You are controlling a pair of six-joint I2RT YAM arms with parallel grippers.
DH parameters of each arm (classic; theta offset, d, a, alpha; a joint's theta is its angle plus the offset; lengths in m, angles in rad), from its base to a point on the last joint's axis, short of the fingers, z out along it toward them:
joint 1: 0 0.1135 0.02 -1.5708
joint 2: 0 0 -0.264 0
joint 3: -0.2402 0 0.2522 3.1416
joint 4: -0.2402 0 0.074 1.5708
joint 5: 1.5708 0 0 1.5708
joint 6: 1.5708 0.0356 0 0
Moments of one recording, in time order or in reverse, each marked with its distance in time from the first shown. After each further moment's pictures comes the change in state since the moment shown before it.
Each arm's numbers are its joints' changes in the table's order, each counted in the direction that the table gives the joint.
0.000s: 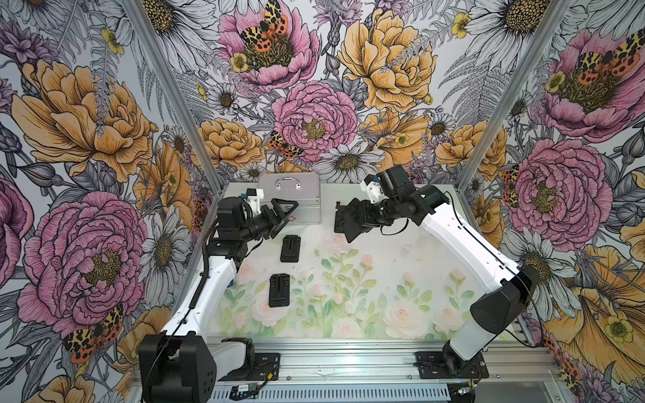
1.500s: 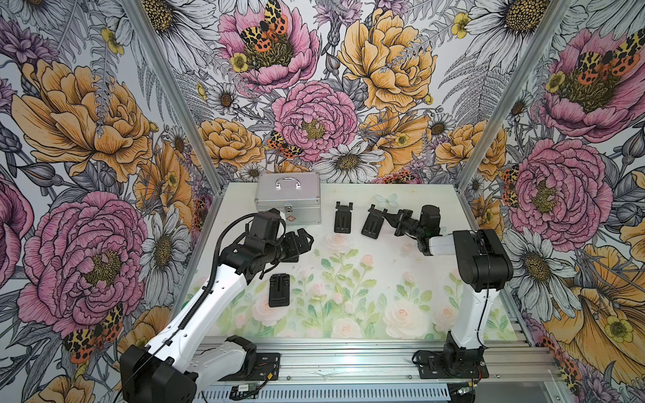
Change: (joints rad) left arm -0.352 -0.058 -0.064 -0.522 -0.533 0.254; right arm -0.446 0.357 0.793 1.730 -0.374 1.496
